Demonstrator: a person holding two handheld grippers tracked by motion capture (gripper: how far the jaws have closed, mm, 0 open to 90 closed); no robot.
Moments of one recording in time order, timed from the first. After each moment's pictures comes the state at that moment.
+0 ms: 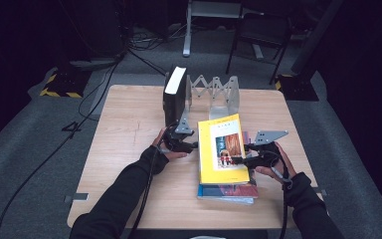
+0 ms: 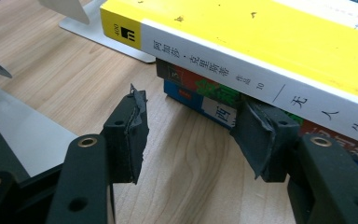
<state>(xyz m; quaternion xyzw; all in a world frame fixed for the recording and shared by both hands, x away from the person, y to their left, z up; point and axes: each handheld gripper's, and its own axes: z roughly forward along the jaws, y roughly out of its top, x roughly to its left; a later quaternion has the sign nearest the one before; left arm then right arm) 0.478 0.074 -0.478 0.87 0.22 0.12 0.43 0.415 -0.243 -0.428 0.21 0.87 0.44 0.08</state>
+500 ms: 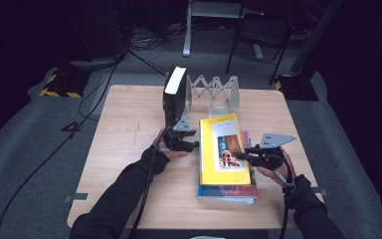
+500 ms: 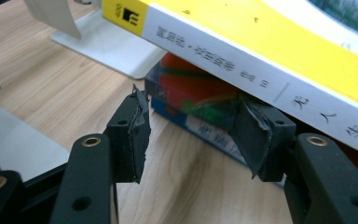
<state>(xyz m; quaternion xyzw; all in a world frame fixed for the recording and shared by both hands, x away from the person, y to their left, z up) 0.478 0.078 -0.469 0.85 0.23 0.07 0.47 0.401 -0.253 -0.427 0.20 0.84 0.49 0.12</state>
